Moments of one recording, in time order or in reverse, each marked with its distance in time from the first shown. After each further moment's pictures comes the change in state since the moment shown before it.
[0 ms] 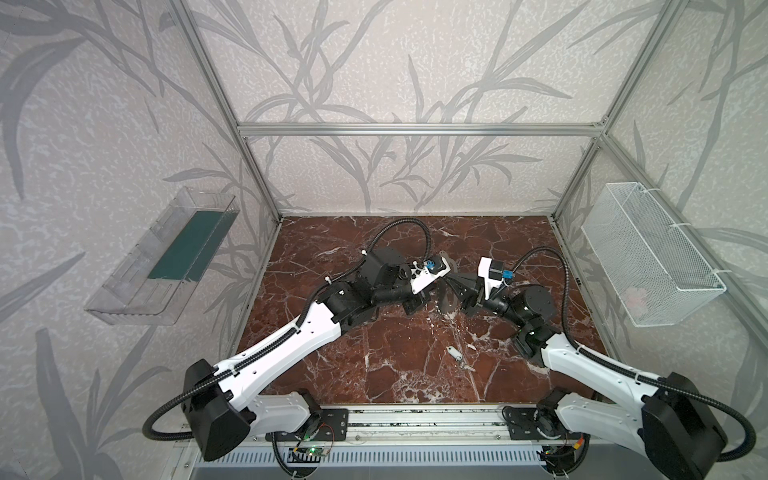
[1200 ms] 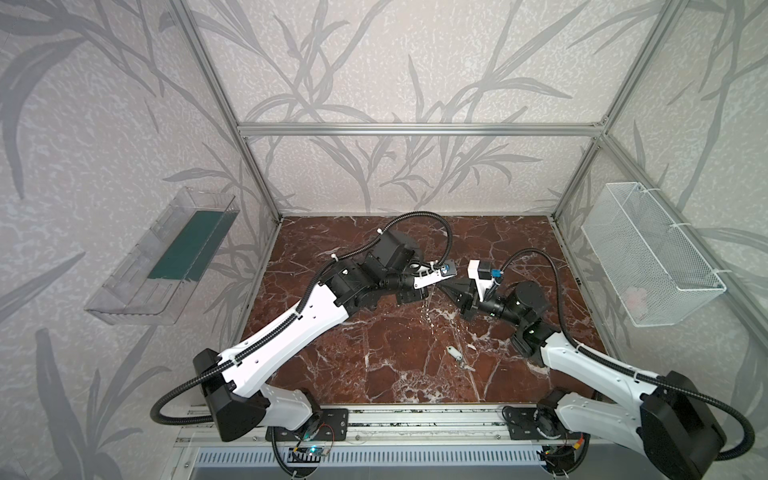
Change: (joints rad) left arm -0.031 0.129 0.328 -0.410 -0.208 0.329; right arm -0.010 0.009 0.014 -0.179 -0.072 0.002
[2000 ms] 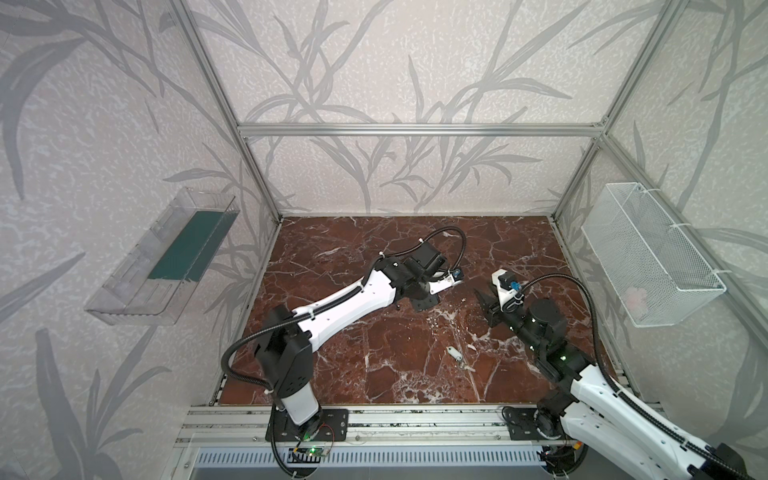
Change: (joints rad) left arm -0.005 0.347 -0.016 0.019 -0.053 -0.257; right arm -0.050 -0.428 -0.134 -0.614 0.669 -0.228
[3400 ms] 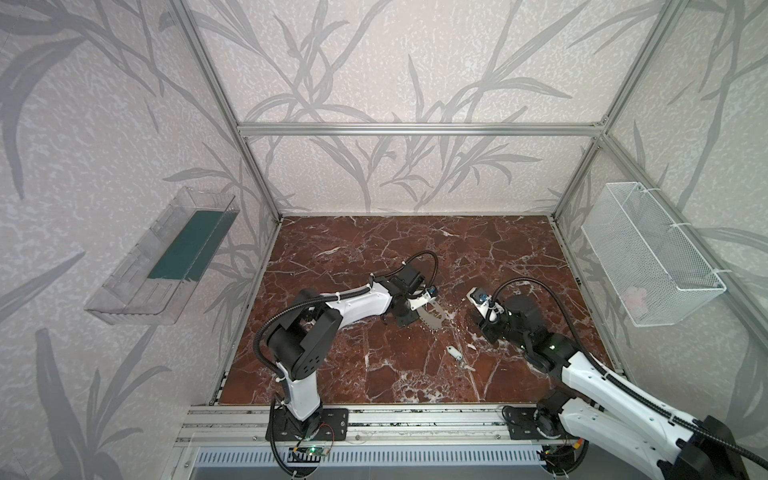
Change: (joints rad) left arm 0.130 0.067 -0.364 0.262 0.013 0.012; right arm 0.042 0.193 0.074 -0.293 -0.084 -0.283
